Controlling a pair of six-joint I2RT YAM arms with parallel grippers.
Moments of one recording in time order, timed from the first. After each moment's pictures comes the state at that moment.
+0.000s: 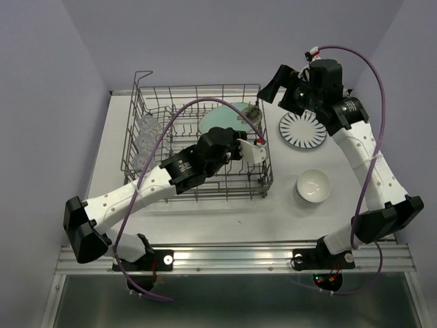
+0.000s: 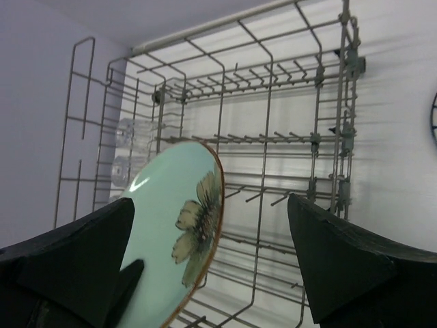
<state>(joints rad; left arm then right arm) -1.00 1.34 1.30 -0.33 -0.31 0.90 0.34 1.48 1.78 -0.67 -0.12 0.63</state>
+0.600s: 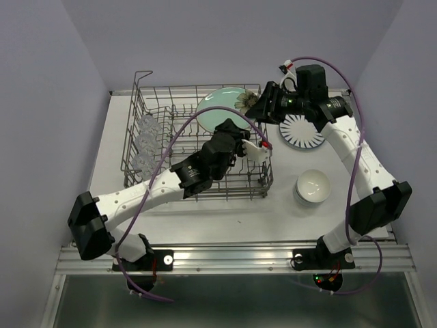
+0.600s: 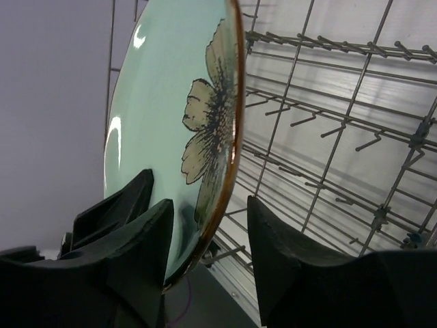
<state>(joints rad) -1.02 1.37 1.17 0.03 -0.55 1.16 0.34 1.58 1.72 -0.69 -0.59 0.65</state>
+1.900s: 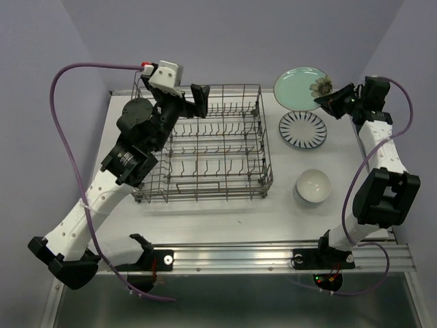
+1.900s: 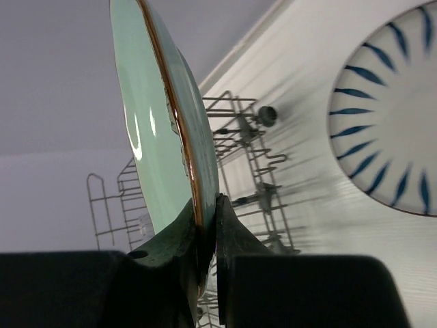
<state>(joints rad) -0.69 1.15 1.42 -0.08 -0.24 0.13 -0.18 1.62 1.50 -0.28 -0.54 0.92</state>
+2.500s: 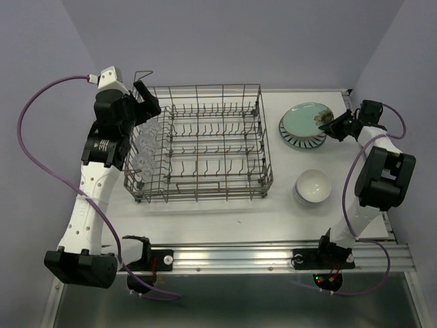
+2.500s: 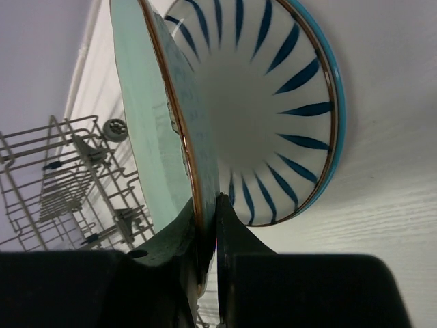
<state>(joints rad) -0.14 1.15 1.35 -0.46 -0.13 -0.44 -0.35 1.82 1.32 -0.25 -0.51 0.72</state>
